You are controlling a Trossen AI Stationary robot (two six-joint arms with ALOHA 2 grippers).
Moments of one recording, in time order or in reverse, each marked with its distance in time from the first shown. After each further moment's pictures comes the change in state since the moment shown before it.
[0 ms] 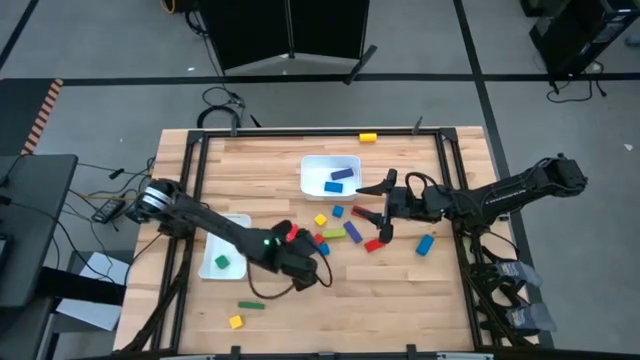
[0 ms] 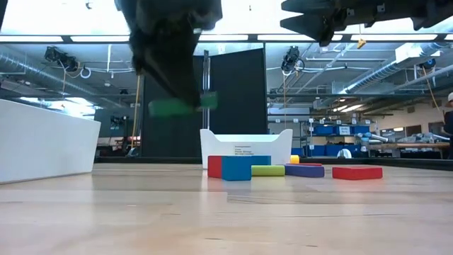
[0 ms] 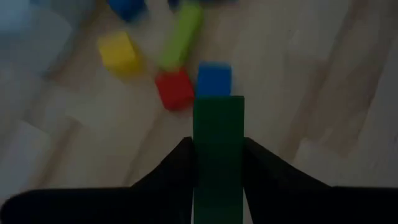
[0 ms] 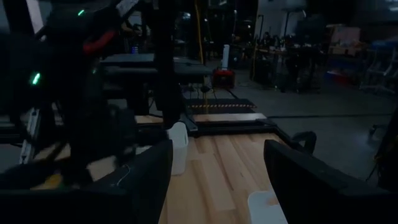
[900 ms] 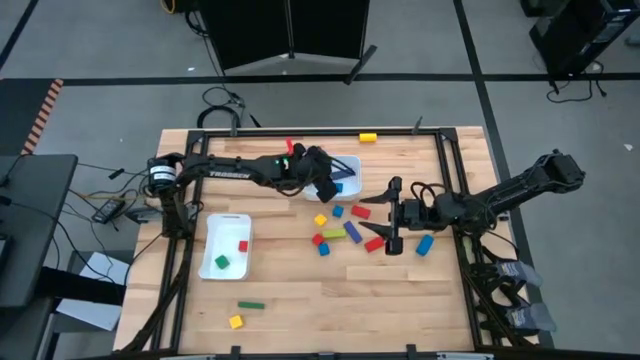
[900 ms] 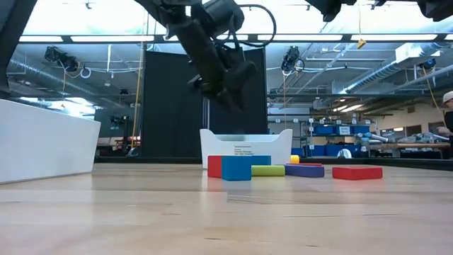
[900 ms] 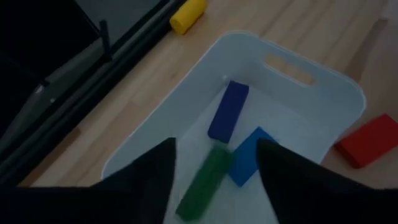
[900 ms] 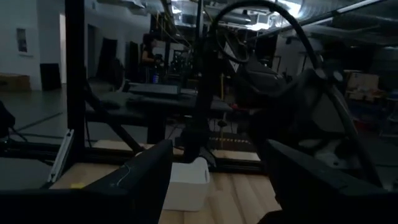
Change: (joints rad) left arm 0.548 0.013 -0.001 0.351 -0.015 0.451; right arm 0.124 -0.006 0.000 0.140 0.023 -0.126
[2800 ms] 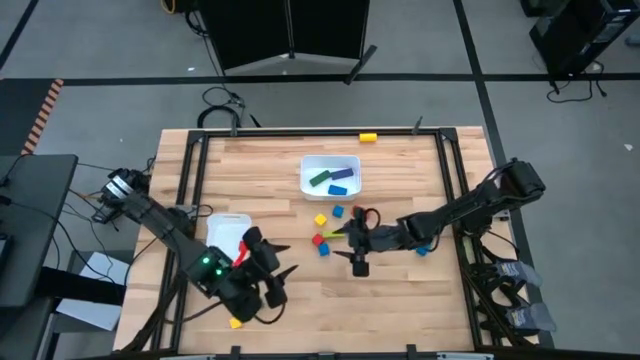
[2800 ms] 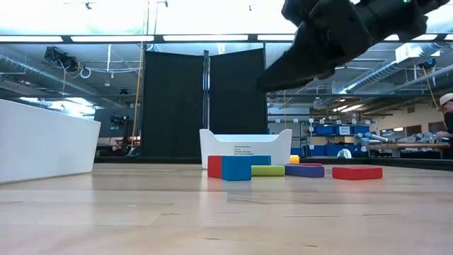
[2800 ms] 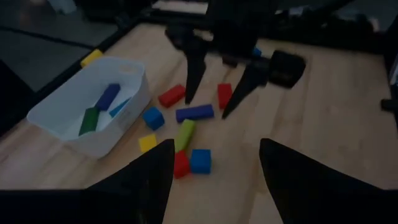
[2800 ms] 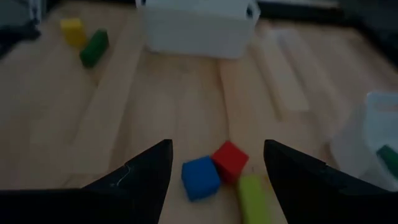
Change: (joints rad) left arm -0.878 -0.270 -0.092 -0.250 -0.498 -0.493; right arm 0.019 0.493 0.239 -0.422 -0.017 0.257
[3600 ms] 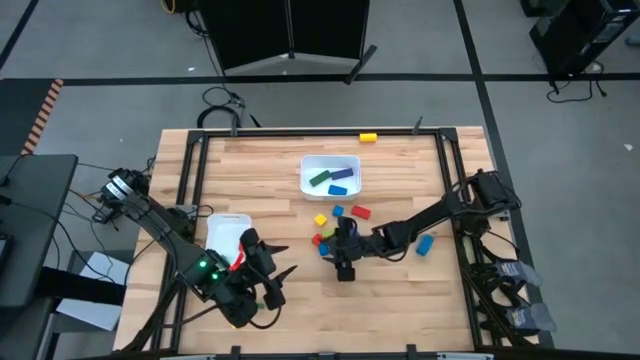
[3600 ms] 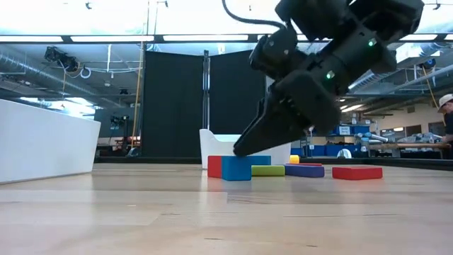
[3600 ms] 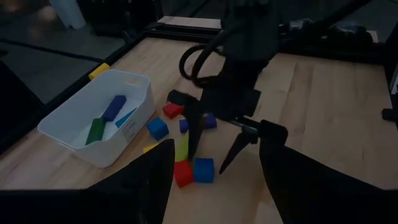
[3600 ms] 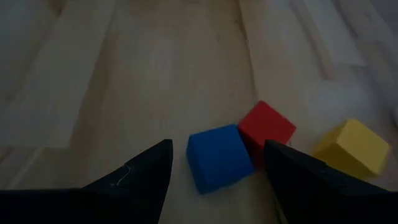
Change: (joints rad) left arm -0.028 0.000 0.000 0.011 -0.067 0.011; right arm -0.033 0.296 0.130 -0.005 -0.044 0.005
